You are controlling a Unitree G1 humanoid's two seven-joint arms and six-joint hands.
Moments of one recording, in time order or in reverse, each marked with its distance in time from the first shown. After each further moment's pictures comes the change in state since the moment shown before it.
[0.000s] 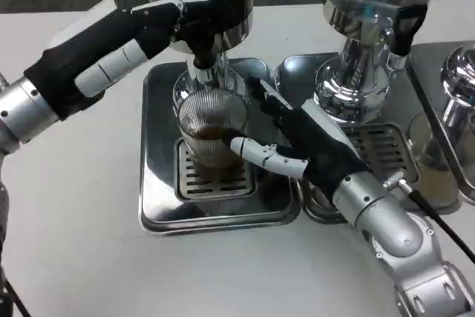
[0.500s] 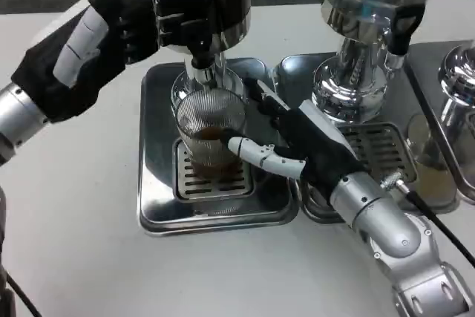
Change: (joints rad) left arm 0.000 -0.017 0.100 0.009 -0.092 0.257 -0.057; right arm 0.000 0.006 0.003 0.001 0.005 0.000 0.003
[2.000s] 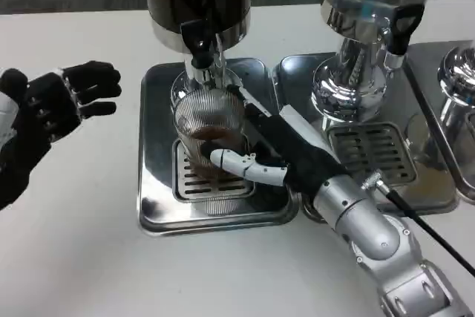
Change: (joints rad) left arm 0.405 0.026 0.168 -0.239 -0.080 0.085 0.062; right arm -0.038 0.009 0.068 0.085 -0.052 -0.044 -0.045
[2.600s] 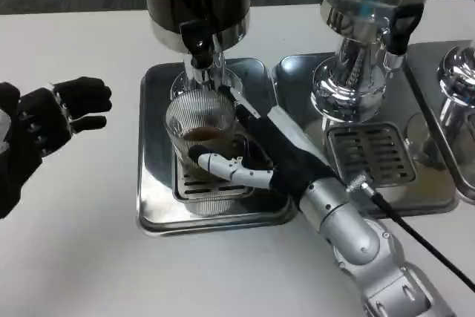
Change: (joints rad) left arm 0.046 0.009 0.007 -0.011 0.000 0.011 0.021; right arm -0.009 0.041 0.044 0.024 -0.073 0.012 -0.077
